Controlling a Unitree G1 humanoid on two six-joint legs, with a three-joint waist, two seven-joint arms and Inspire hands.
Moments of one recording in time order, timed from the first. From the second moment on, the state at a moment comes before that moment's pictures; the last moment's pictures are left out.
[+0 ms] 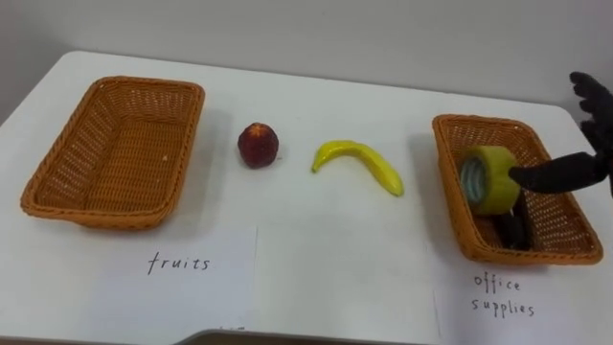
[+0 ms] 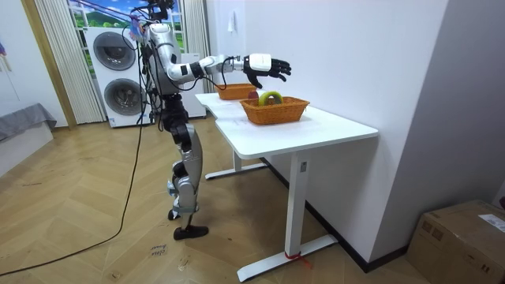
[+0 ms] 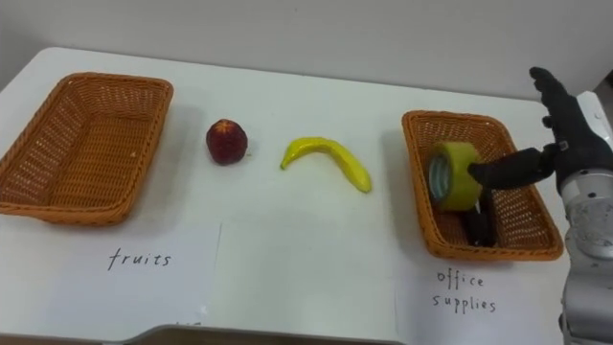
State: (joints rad) left arm 0.26 0.20 0.27 0.97 0.05 0.15 0.08; right arm -0.08 -0.44 -0.34 -0.04 -0.37 0.28 0.21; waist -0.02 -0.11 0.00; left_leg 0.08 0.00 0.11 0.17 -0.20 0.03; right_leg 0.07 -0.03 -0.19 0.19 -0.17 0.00
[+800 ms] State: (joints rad) left arm 0.23 0.20 0.26 0.99 0.03 0.14 0.08; right arm -0.13 -0.45 -0.34 -0.07 -0.31 0.28 0.17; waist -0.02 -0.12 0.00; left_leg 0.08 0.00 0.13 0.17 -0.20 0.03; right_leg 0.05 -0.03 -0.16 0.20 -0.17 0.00
